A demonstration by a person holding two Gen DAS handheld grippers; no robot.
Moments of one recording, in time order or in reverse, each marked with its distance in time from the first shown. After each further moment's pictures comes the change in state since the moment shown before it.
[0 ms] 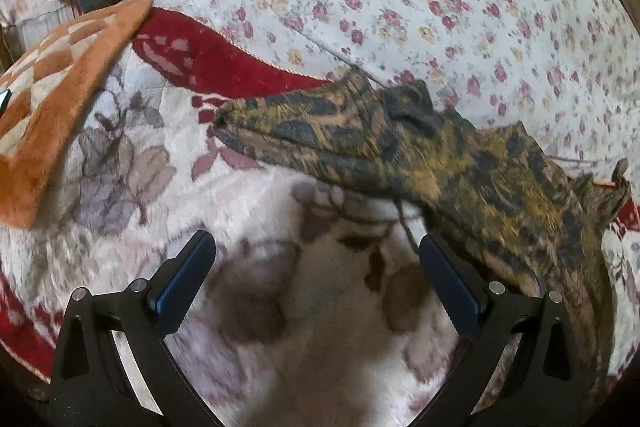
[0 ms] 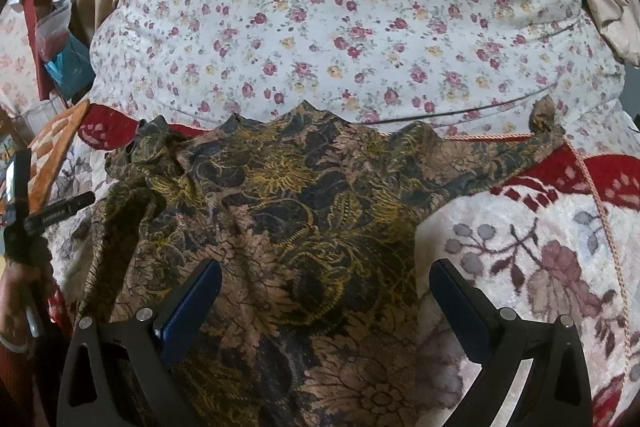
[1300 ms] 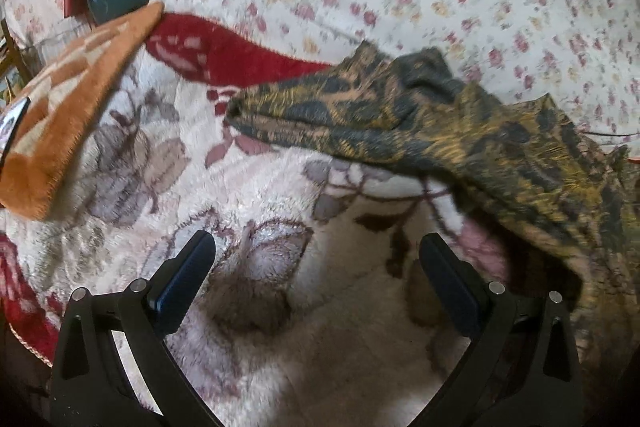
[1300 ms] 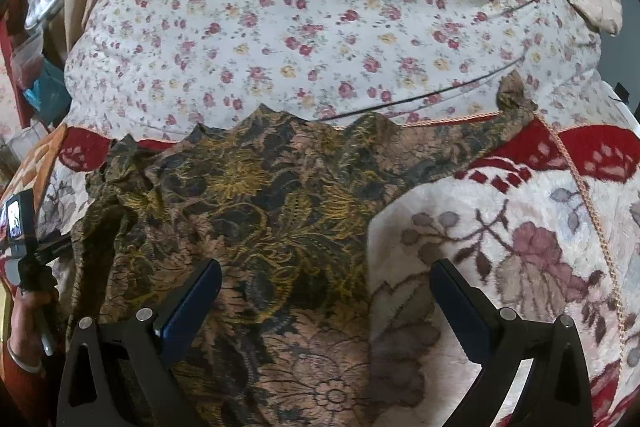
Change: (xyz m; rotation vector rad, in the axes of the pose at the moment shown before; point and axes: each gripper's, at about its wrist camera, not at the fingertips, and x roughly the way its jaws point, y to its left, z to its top) left arm 0.004 -0.015 -0.028 0.058 -0.023 0.132; right arm -0.007 -0.043 -0.002 0.089 0.012 -0.045
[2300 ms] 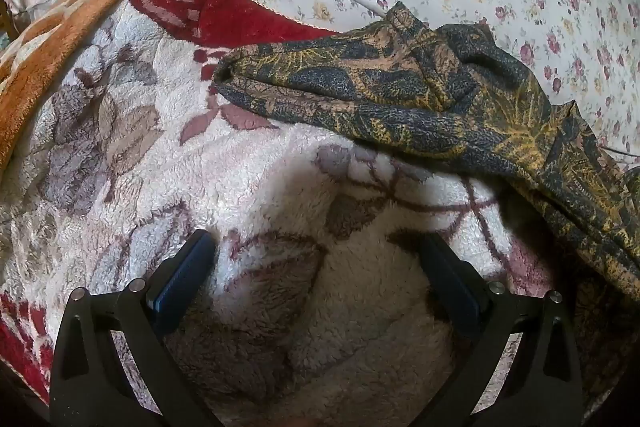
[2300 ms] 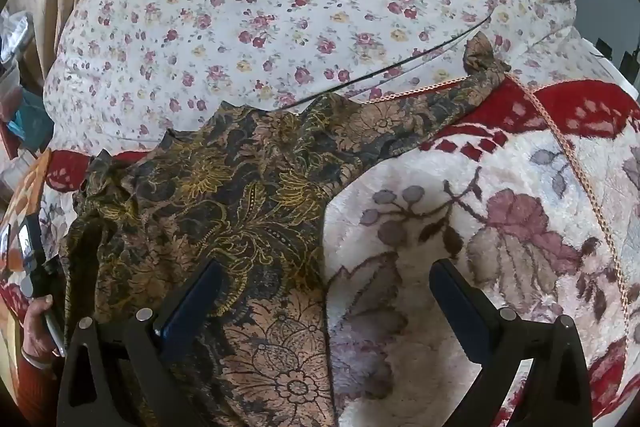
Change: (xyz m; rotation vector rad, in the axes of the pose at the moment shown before) left arm 0.069 0.011 0.006 -0.081 0.076 -0.037; right arm 0.006 -0.053 -0.006 0.121 0.045 -0.018
